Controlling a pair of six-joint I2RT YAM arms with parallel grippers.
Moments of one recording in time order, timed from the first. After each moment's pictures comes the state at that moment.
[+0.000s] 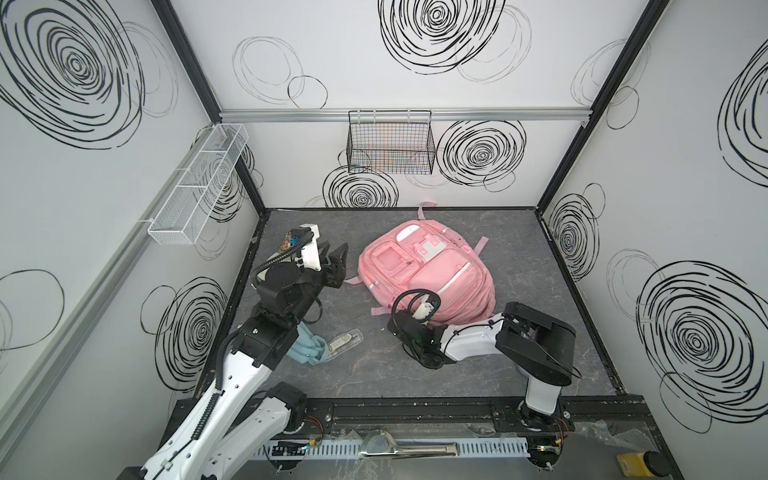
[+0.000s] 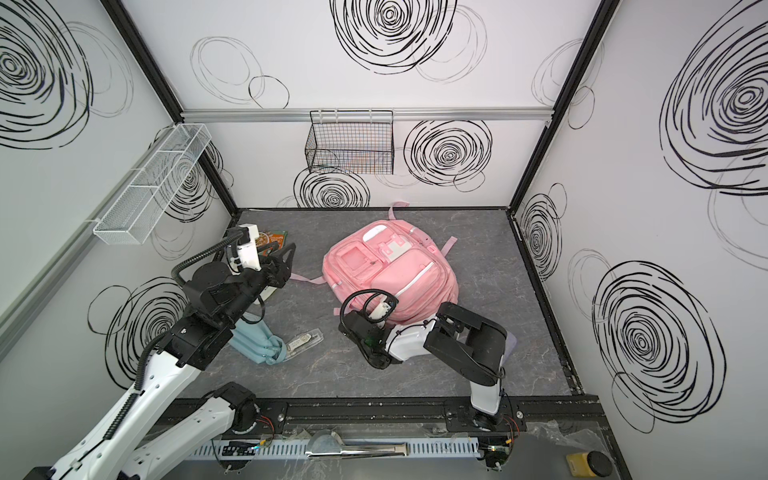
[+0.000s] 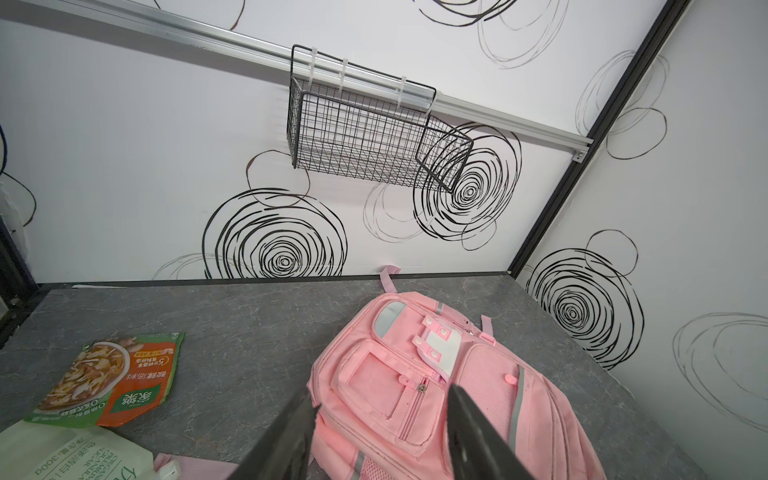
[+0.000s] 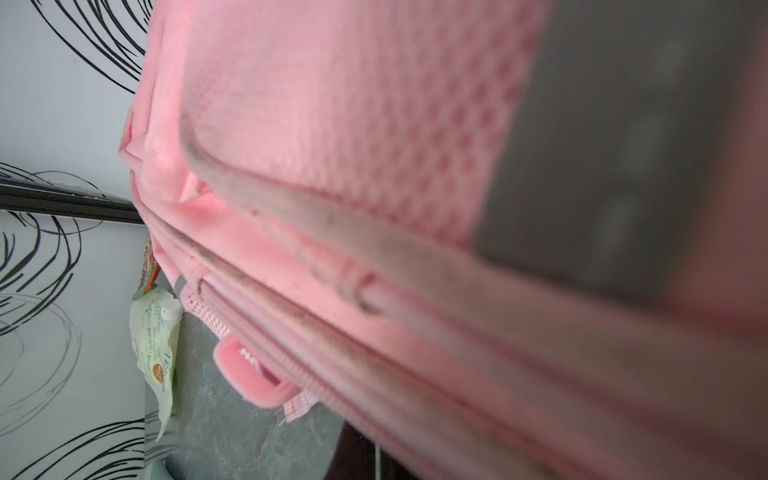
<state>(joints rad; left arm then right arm) -0.39 0.78 0.85 -0.15 -0.06 -0.26 1.09 1.84 0.80 0.23 0.59 1.58</state>
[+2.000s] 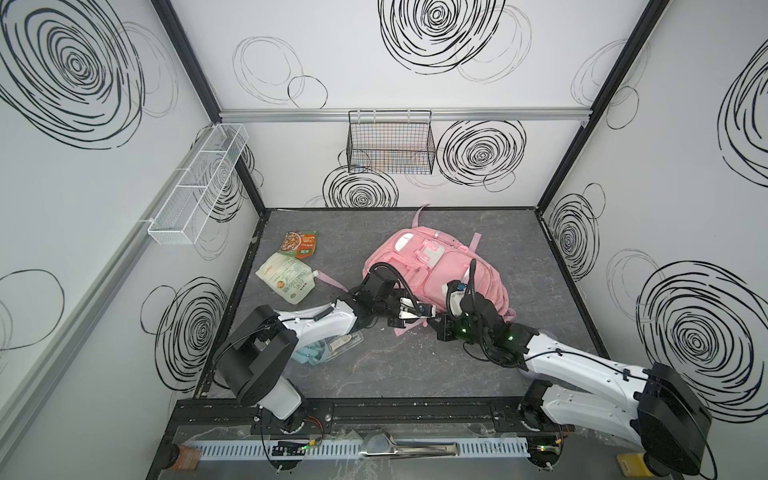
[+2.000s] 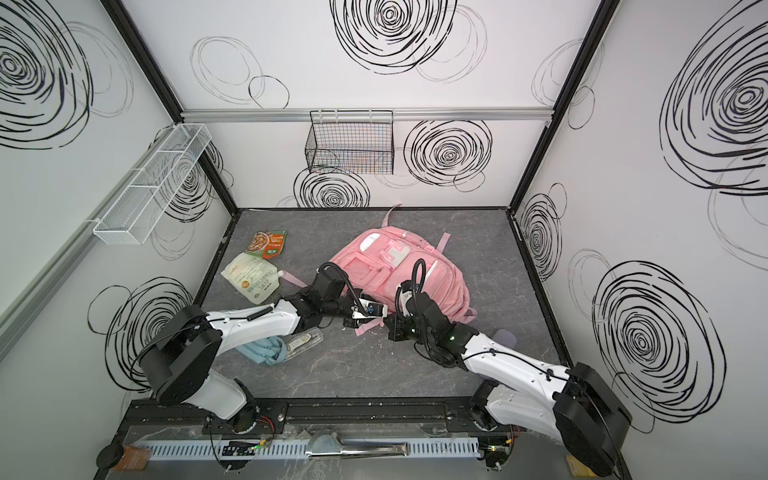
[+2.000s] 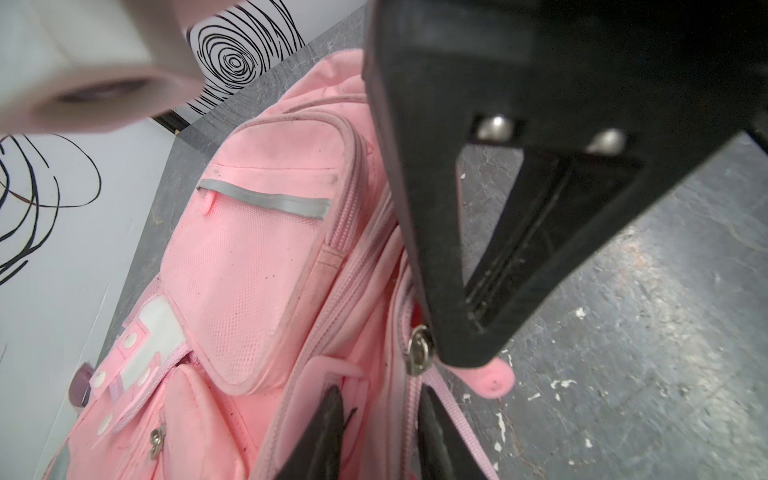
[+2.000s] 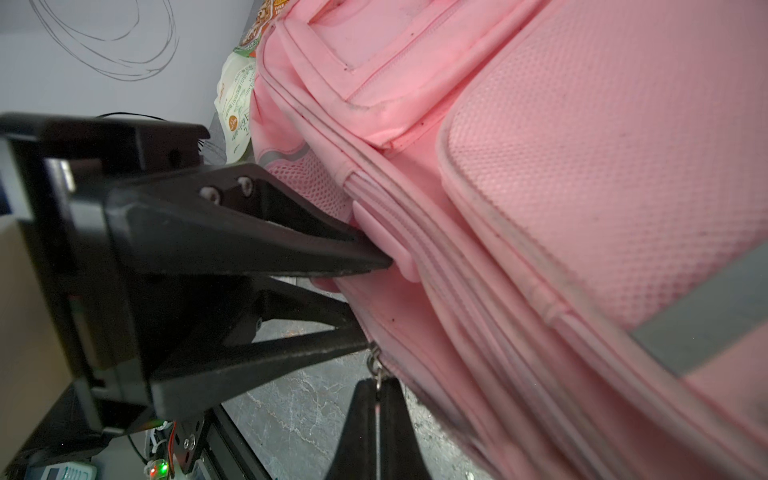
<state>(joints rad) -0.71 1.57 0.81 0.11 0.47 0.91 0.80 1.07 0.49 -0.05 -0.13 0.72</state>
